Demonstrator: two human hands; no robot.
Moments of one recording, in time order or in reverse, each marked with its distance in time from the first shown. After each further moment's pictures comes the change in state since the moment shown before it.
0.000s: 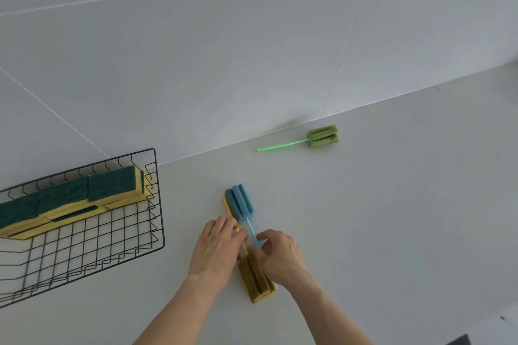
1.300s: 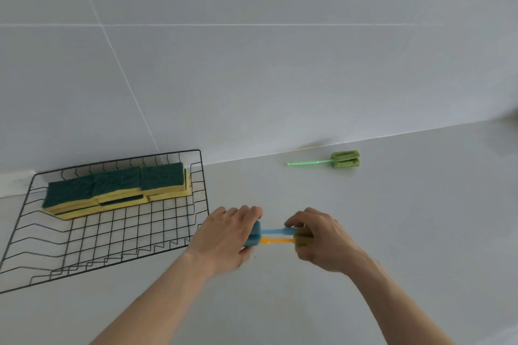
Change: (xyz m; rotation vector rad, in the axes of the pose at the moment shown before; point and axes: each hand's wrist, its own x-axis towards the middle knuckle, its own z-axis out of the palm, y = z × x) left_hand -0.043 -0.077 -0.081 -0.060 0.097 0.191; right_hand -0.038 -0.072 -0.065 -0.386 0.014 -0.365
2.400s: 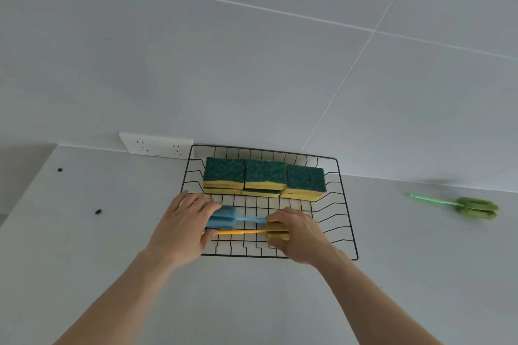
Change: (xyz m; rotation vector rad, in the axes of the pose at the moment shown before) left_hand -0.249 -0.278 0.031 -0.005 0.126 -0.469; right_hand 0.137 -0.270 0.177 -0.172 -0.124 -0.302
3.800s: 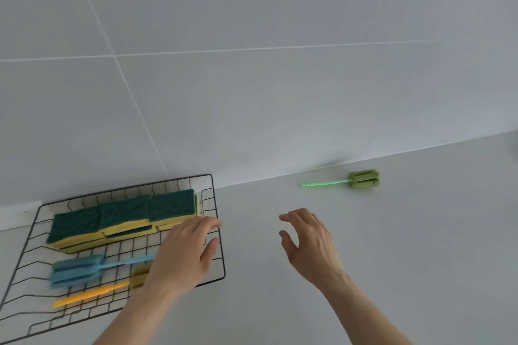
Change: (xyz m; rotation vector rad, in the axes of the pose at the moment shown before) left_hand 0.114 0.272 -0.005 -0.276 0.024 0.072; right_hand -0.149 0.231 -0.076 0.093 0.591 0.232
